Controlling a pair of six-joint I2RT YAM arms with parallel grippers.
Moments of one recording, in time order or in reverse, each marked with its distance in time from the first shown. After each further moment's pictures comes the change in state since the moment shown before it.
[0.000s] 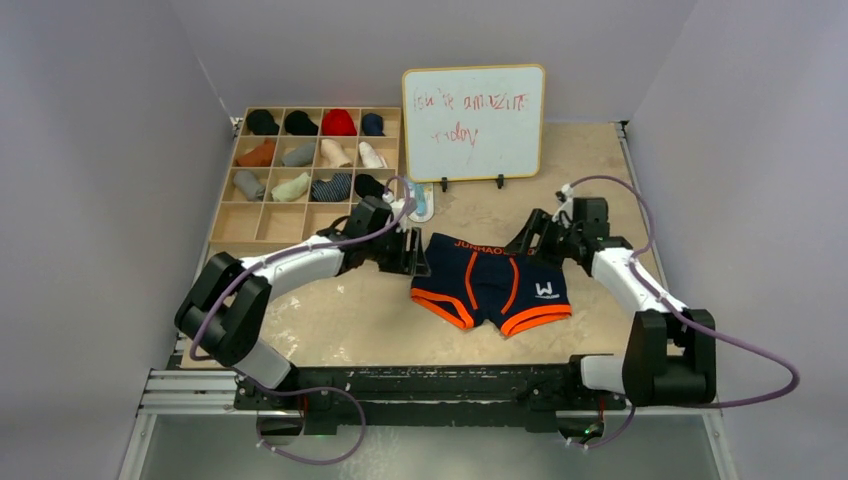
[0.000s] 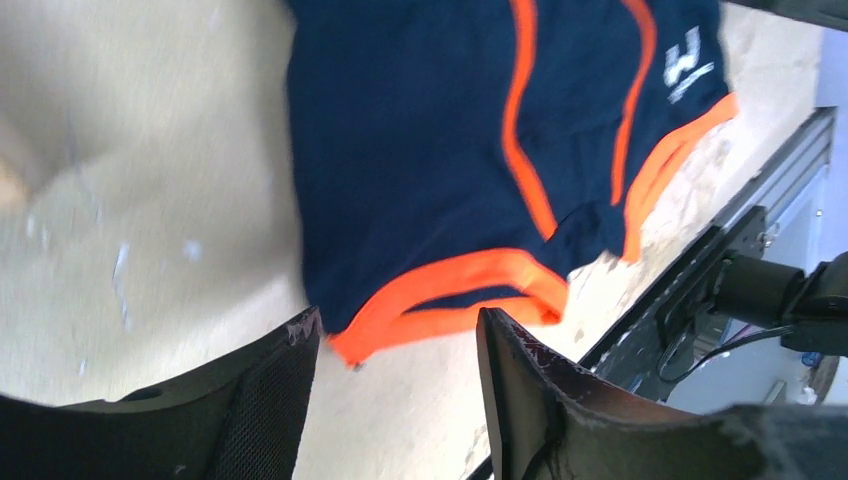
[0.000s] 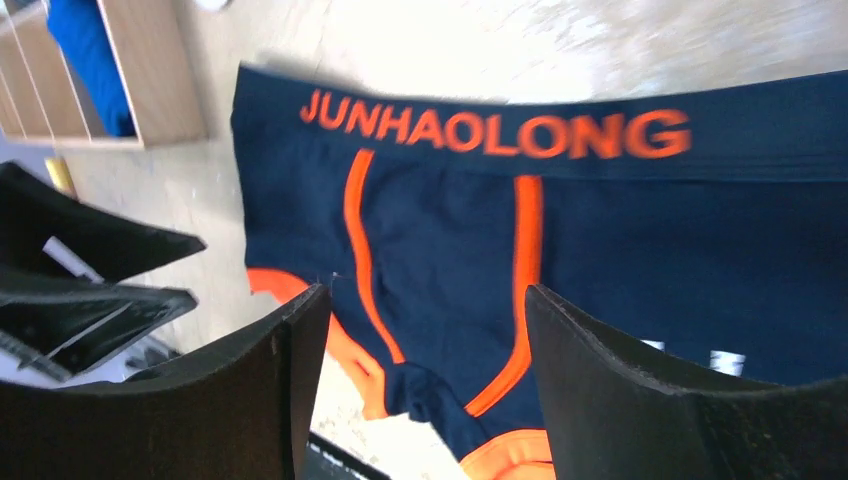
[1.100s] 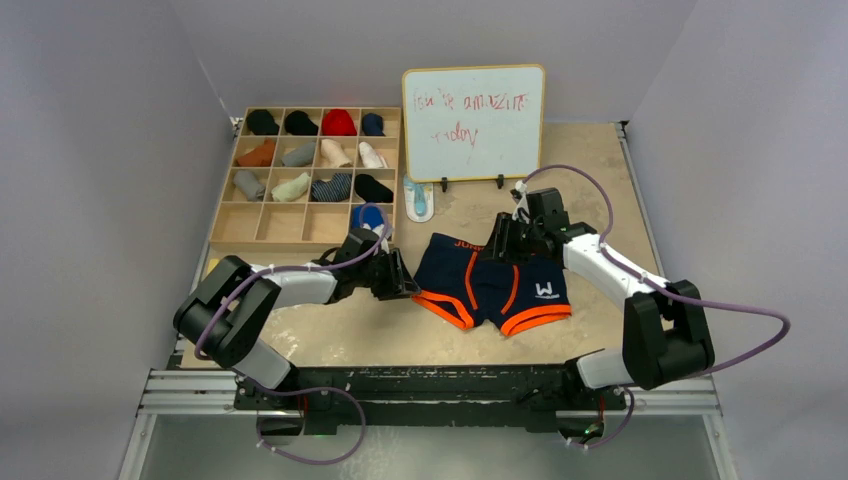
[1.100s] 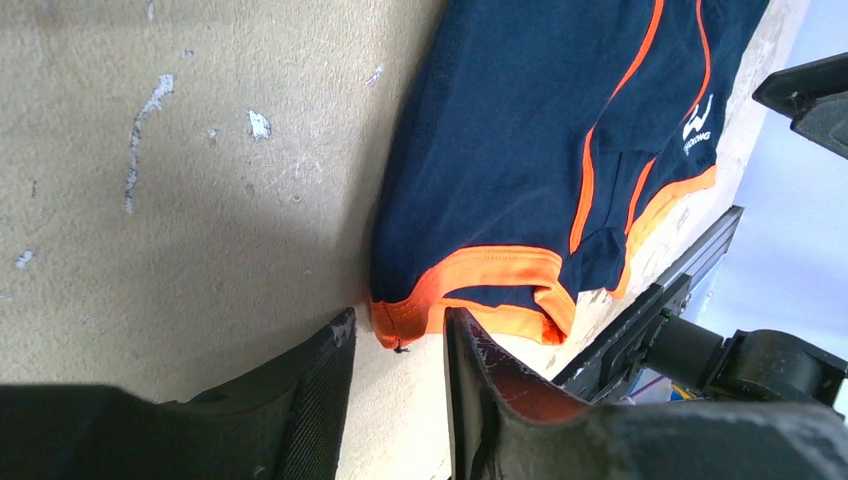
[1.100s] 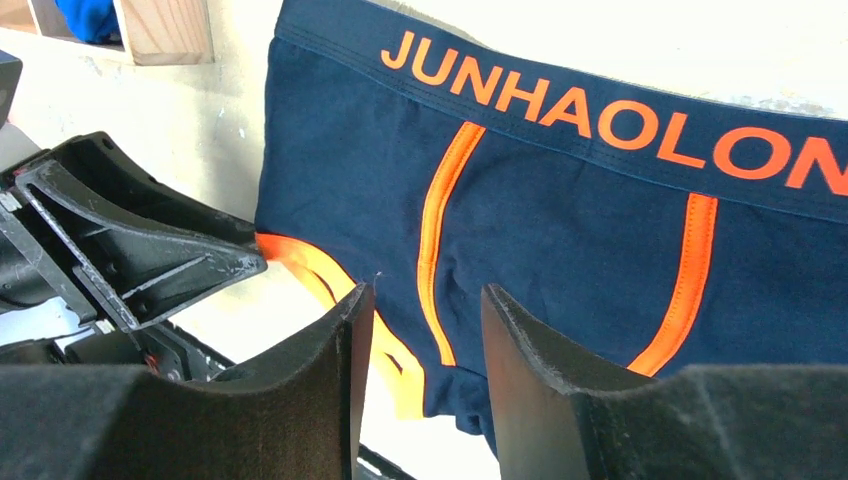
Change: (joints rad) left arm 0.008 -0.029 -0.346 0.309 -0.037 -0.374; right arm 0.309 0.106 0.095 -0.020 0.110 0.028
